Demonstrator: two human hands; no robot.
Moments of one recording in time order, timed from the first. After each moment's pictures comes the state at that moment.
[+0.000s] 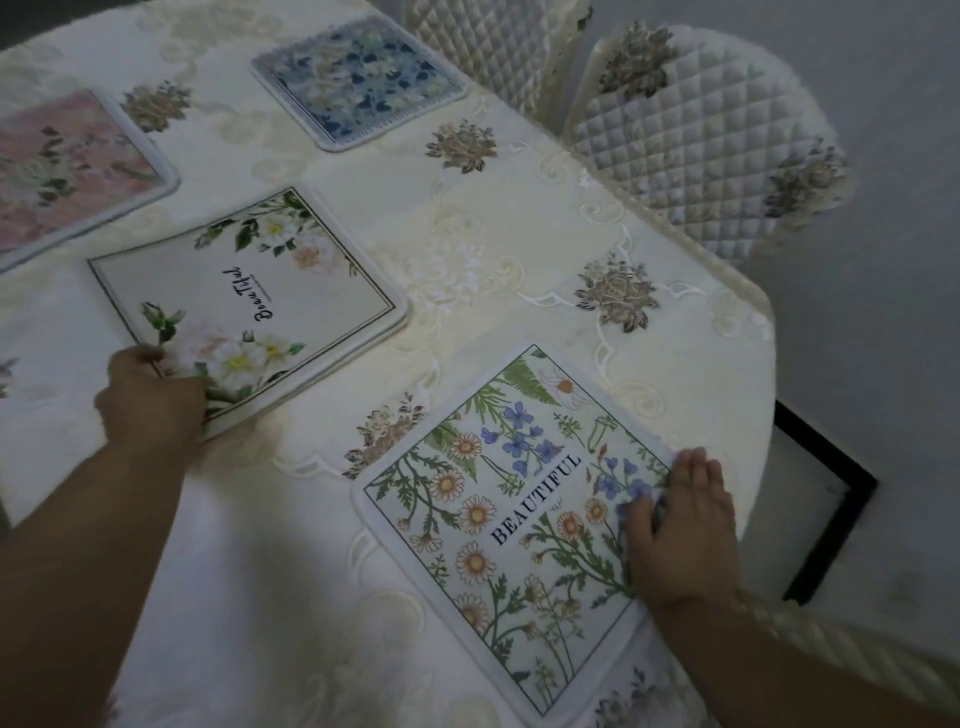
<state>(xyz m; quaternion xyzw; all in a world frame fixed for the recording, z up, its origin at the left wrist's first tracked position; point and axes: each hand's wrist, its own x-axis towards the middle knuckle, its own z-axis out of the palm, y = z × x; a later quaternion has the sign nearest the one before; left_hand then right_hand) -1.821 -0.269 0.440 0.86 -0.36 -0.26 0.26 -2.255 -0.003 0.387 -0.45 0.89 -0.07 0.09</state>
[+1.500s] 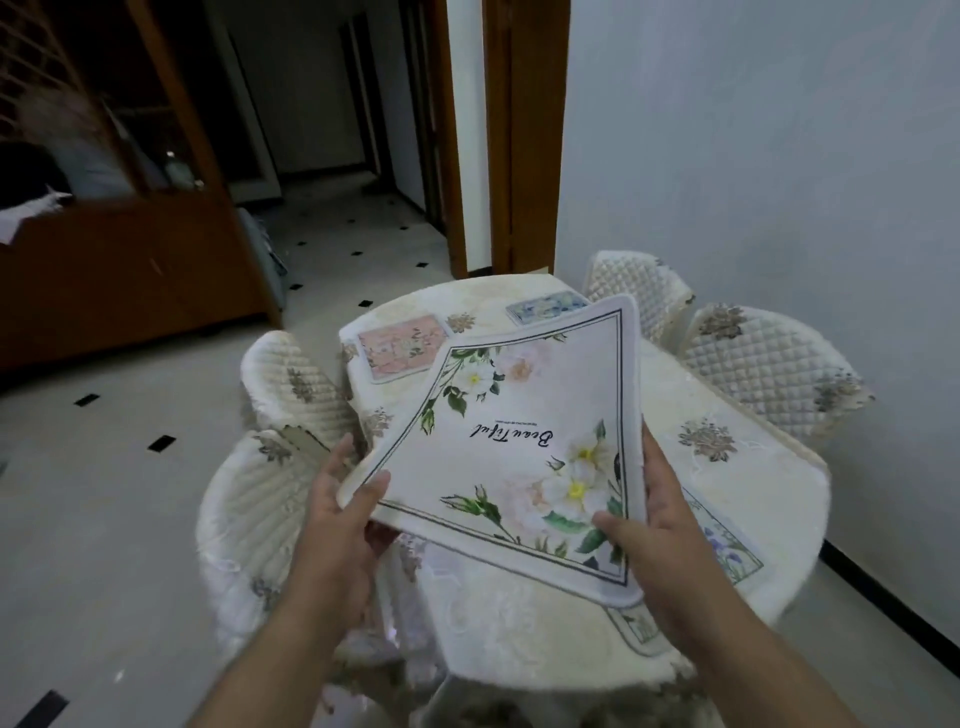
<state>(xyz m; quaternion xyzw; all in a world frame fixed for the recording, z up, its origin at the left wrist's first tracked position) -1.765 0.127 0.737 0.50 -0.26 -0.54 0.63 -2.040 0.136 0.741 -0.49 0.52 -0.49 0.50</state>
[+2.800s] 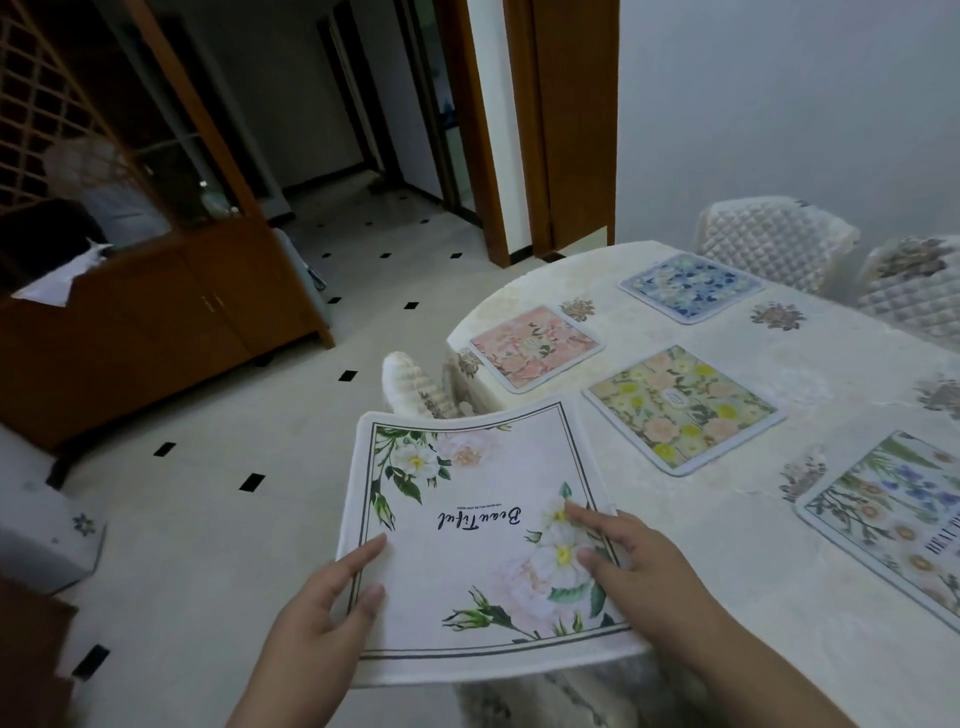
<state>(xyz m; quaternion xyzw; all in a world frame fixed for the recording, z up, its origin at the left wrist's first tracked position) -1.354 0.084 0.733 0.68 -0.56 -0.31 0.36 -1.661 0.038 0.672 -0.57 0.59 -0.34 0.47</state>
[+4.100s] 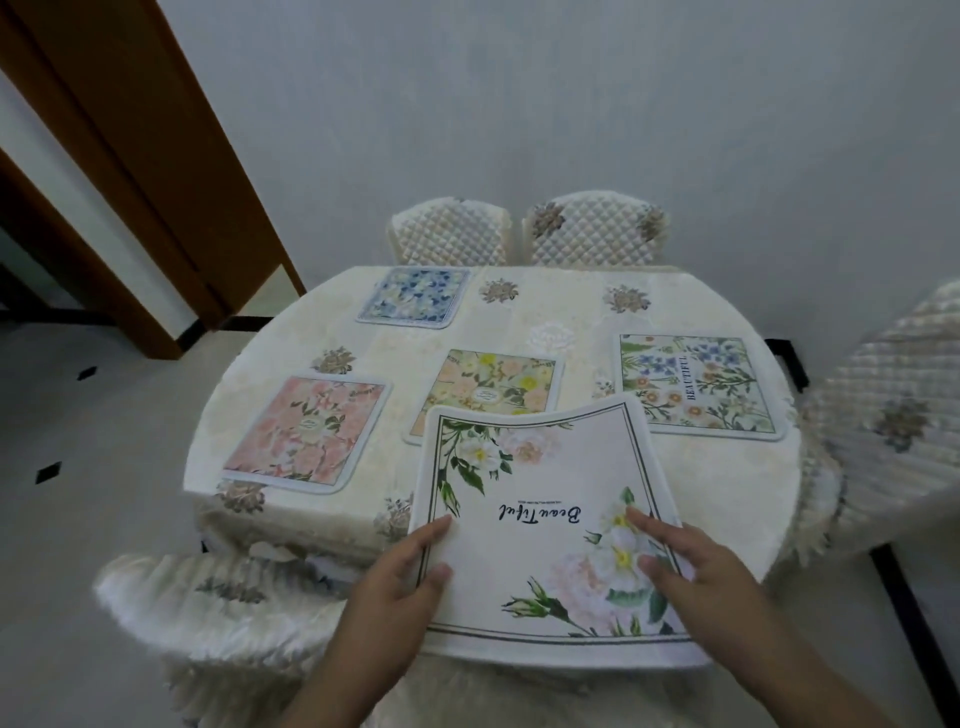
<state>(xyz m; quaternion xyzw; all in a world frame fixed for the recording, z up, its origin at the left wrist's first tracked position) -1.413 -0.199 0.666 0.37 -0.74 -0.56 0.11 -1.616 0.039 0.637 -0.20 0.81 -0.48 0.27</state>
